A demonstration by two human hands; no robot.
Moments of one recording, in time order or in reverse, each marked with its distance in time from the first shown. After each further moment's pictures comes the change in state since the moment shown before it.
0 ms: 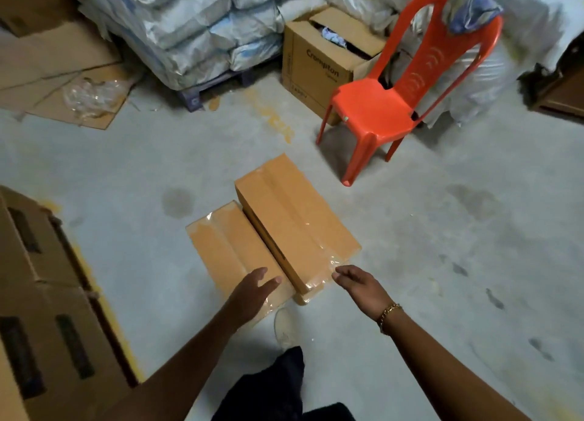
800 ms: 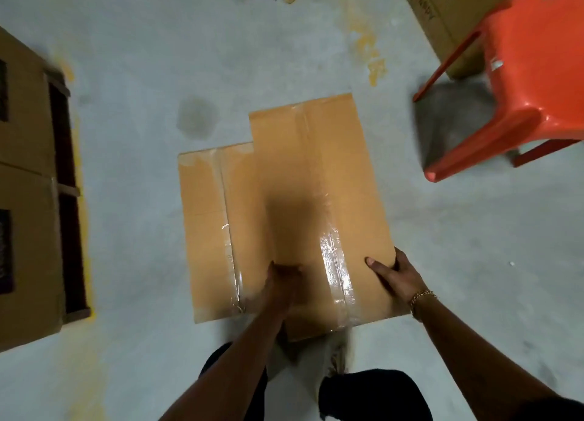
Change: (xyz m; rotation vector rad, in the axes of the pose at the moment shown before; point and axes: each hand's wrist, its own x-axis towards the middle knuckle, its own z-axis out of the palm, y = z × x) left_hand 0.352 -0.065 0.162 -0.625 0.407 -0.526; right_hand 0.455 0.136 -0.044 -0.281 -0.157 0.136
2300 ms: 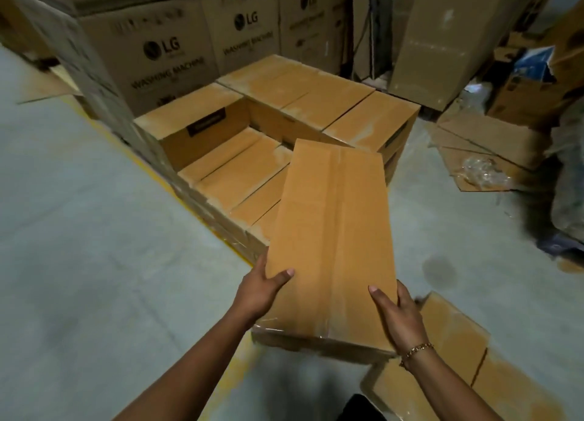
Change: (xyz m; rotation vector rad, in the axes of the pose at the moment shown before) left_hand -0.473 -0.249 -0.590 -0.568 0.750 0.392; right_hand -0.602 -0.289 0.378 -0.299 -0.403 -0.836
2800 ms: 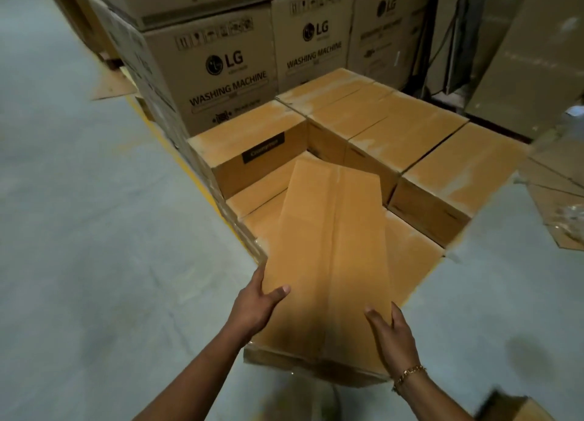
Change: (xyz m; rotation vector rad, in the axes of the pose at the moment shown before) left_hand 0.211 -0.009 -0.179 -0.007 0.122 -0.134; right_hand 0.171 -0.126 0.227 -0.005 -0.186 0.086
